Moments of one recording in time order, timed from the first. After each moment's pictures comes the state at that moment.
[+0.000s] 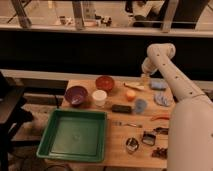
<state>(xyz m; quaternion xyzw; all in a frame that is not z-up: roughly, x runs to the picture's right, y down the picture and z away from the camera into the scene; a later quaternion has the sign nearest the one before) 0.259 -0.092 0.911 -0.16 -0.03 0.12 0.98</state>
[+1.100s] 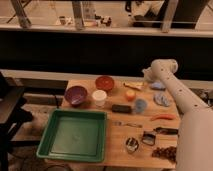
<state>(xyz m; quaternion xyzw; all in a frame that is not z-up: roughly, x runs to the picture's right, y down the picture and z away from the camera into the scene) 0.271 -0.057 0.961 -0.10 -0.07 0.08 0.99</state>
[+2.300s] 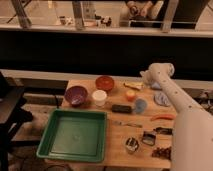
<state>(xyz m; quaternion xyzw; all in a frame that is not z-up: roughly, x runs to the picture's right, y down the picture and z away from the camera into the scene) 0.266 -0.048 0.993 -0.09 -0.07 0.04 0.99</state>
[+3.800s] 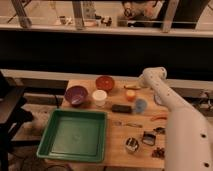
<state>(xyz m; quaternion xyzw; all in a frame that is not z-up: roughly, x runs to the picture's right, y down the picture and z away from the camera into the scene) 0.263 -0.033 1.009 -0.09 -0.04 0.04 0.99</state>
